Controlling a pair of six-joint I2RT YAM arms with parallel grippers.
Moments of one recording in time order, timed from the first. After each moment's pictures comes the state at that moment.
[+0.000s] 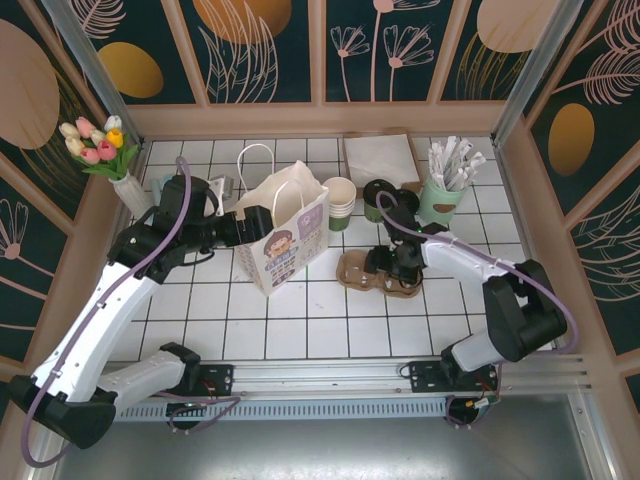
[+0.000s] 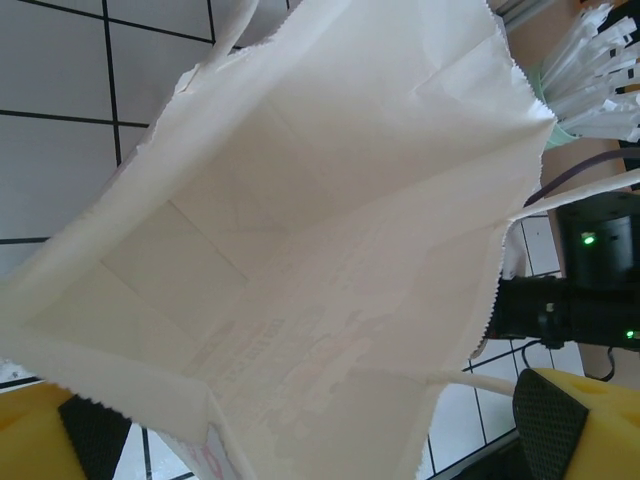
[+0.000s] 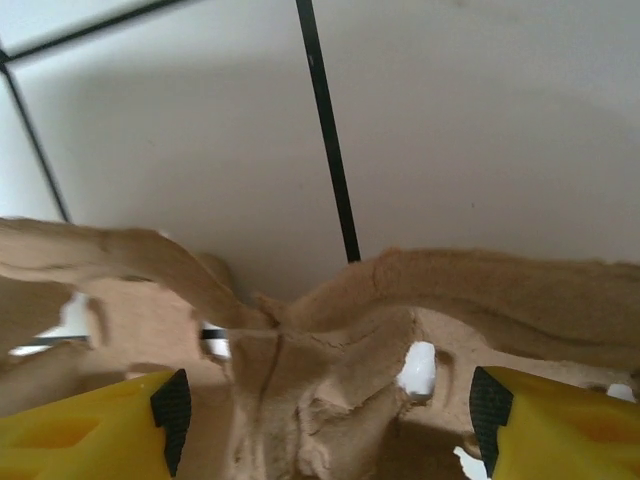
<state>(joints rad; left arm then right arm) -0.46 1.04 1.20 -0.87 0.25 -0.62 0.49 1.48 0.84 -0.67 -0.12 0.65</state>
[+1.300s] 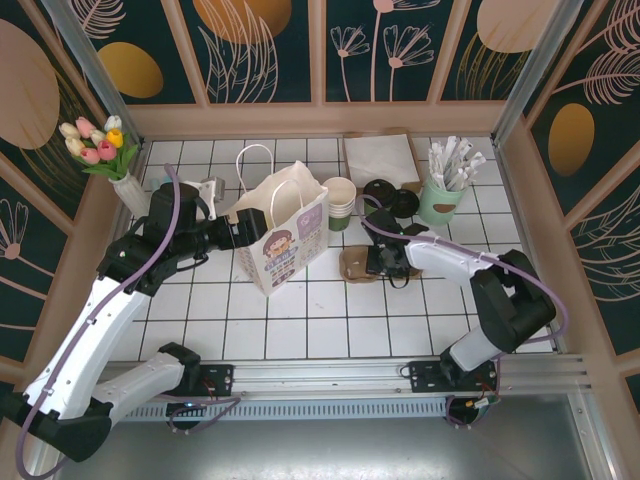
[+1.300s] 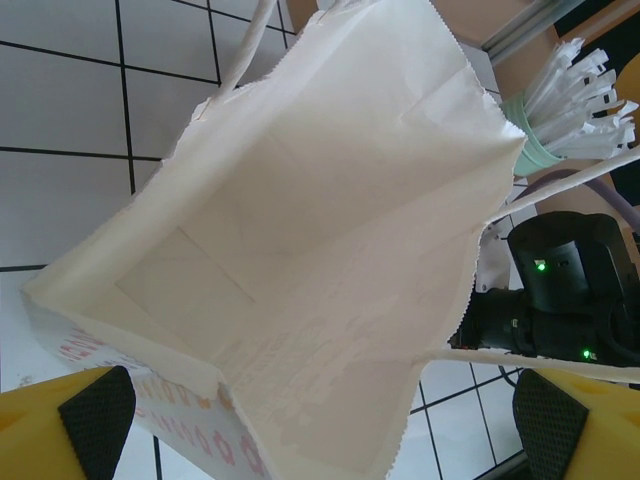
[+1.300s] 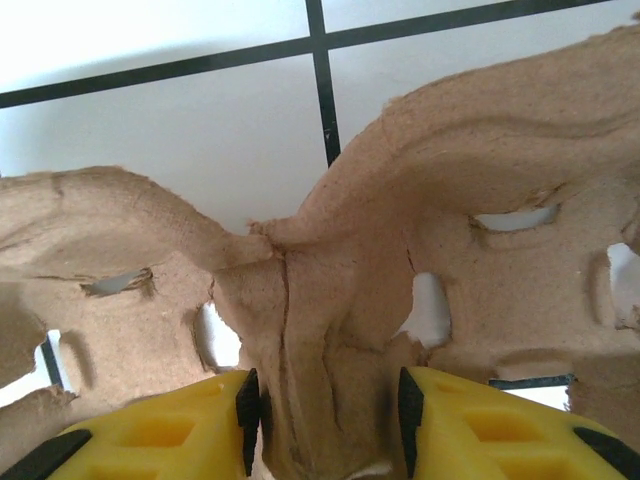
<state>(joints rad) -0.46 0.97 1.17 -0.84 0.21 -0.61 0.60 1.55 0.88 -0.64 0.10 0.68</state>
